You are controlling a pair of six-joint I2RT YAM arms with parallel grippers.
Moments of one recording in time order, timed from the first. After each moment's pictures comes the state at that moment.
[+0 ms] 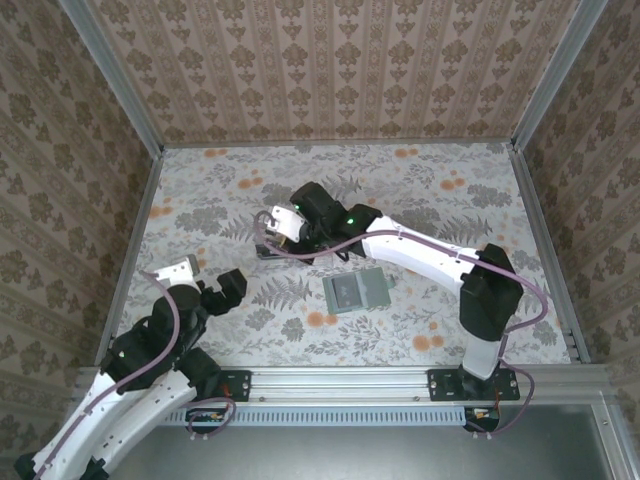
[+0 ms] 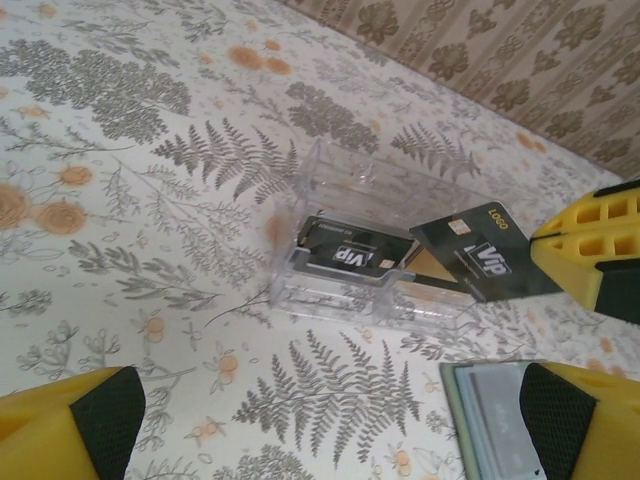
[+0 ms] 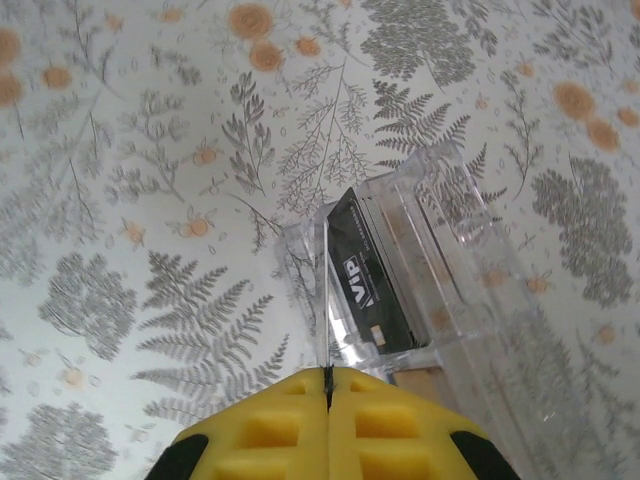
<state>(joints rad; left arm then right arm) -0.76 0.28 0.63 -0.88 -0.42 -0.77 0.87 1.82 1.57 -0.54 -0.13 -0.42</state>
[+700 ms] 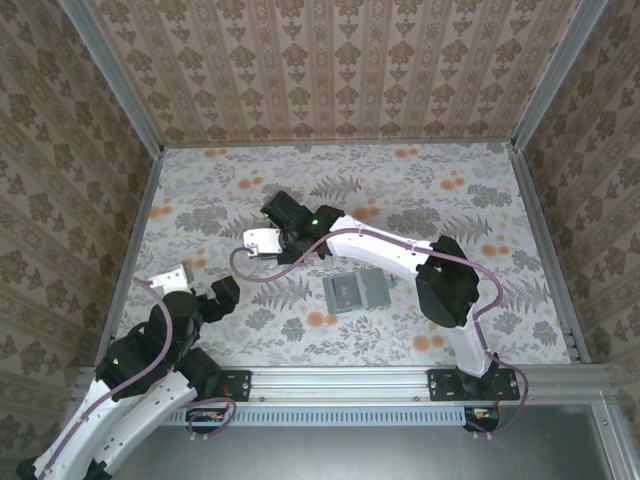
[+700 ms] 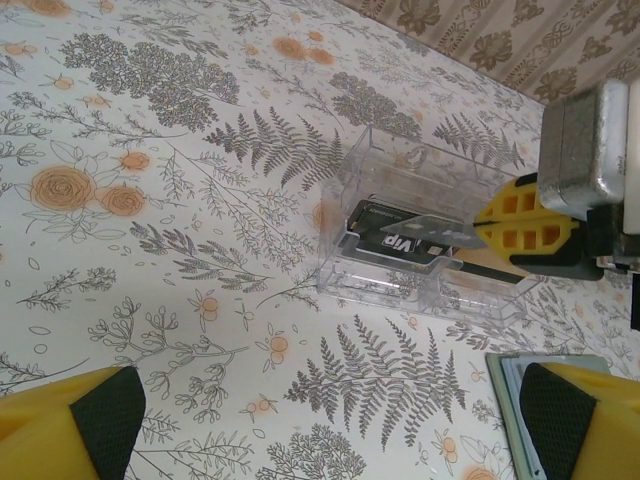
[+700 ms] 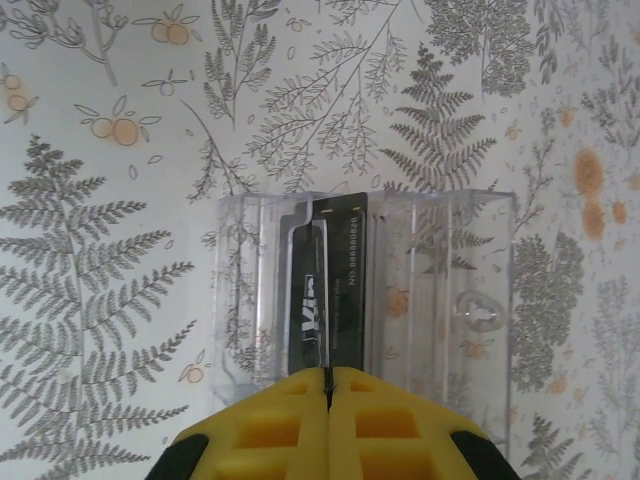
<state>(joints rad) -0.76 0.23 0.63 -0.98 -0.46 -0.78 0.92 2.06 1.80 -0.65 0.02 -0.83</state>
